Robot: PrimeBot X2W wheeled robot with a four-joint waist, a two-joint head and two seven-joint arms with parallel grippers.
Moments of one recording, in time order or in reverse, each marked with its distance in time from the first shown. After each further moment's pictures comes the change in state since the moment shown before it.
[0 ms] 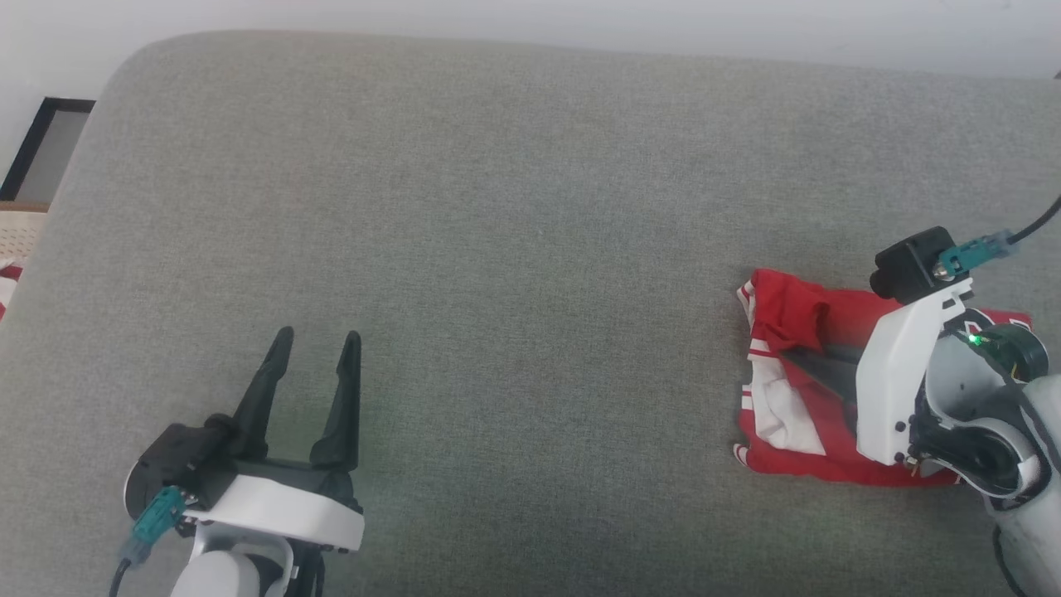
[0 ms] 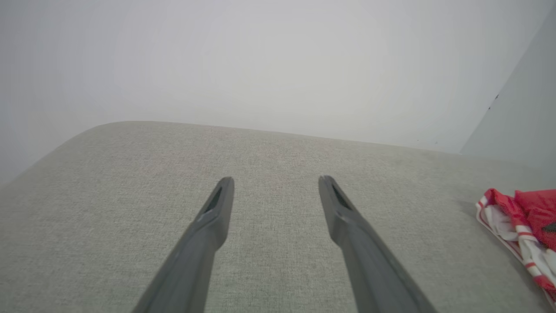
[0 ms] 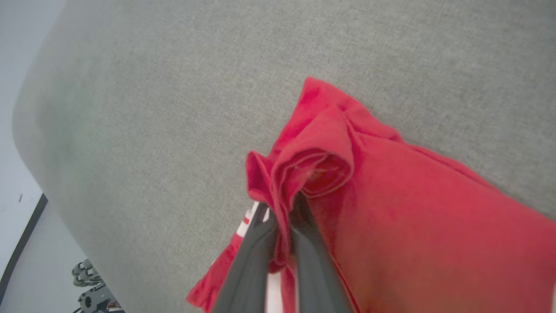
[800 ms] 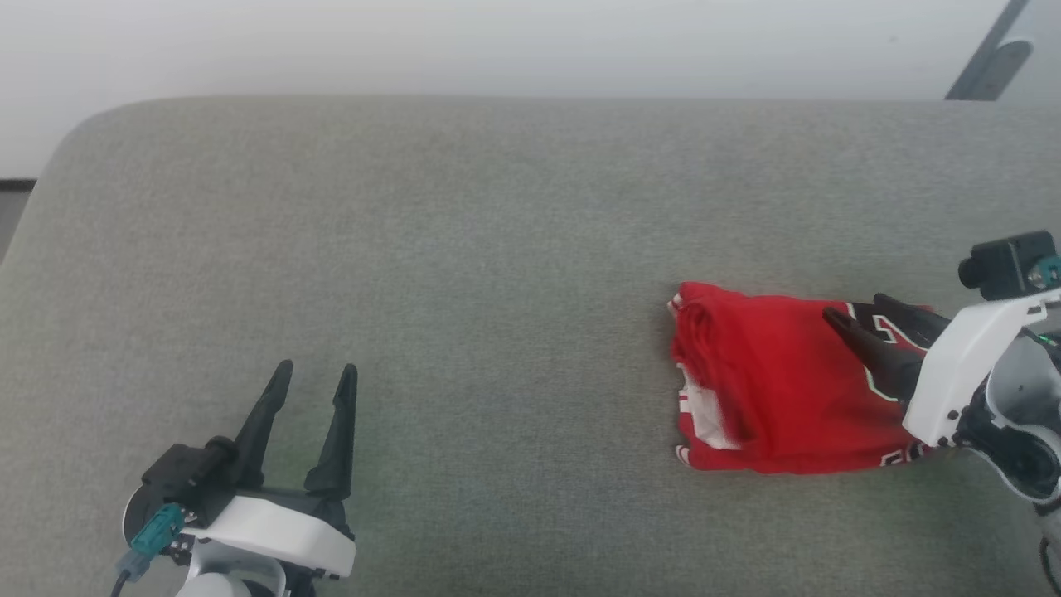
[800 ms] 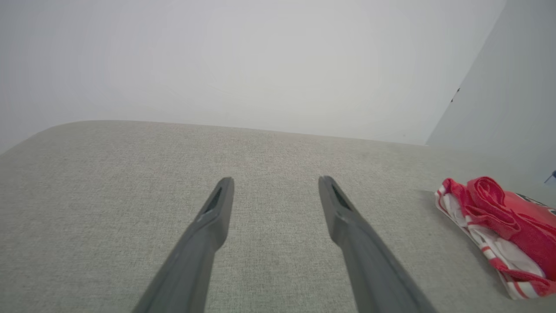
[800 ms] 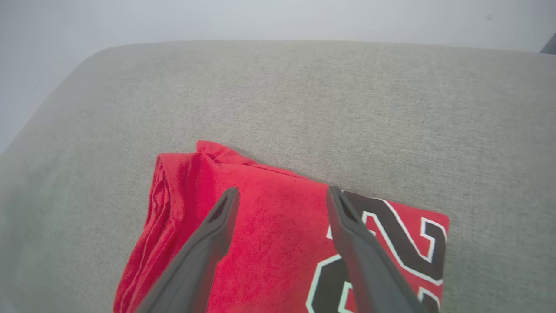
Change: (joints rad) left arm 0.024 0.032 -0.020 0.052 -0.034 0.000 0.000; right arm -0.016 -0.083 0.036 0.155 0.061 0.000 -0.330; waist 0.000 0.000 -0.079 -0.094
